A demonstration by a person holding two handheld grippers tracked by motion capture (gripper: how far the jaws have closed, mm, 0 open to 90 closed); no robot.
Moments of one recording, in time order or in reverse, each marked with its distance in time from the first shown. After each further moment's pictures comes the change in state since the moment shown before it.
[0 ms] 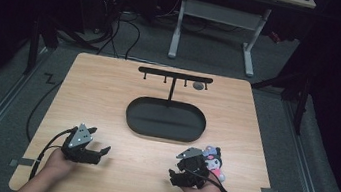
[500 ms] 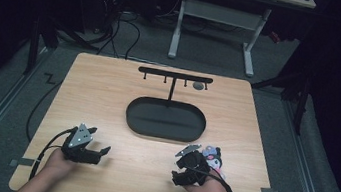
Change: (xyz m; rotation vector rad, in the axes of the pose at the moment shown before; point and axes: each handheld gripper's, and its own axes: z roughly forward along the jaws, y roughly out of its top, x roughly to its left) left arm 0.000 0.000 0.000 0.001 -0.002 -0.002; right arm -0.003 0.010 -0.003 0.134 -0.006 -0.054
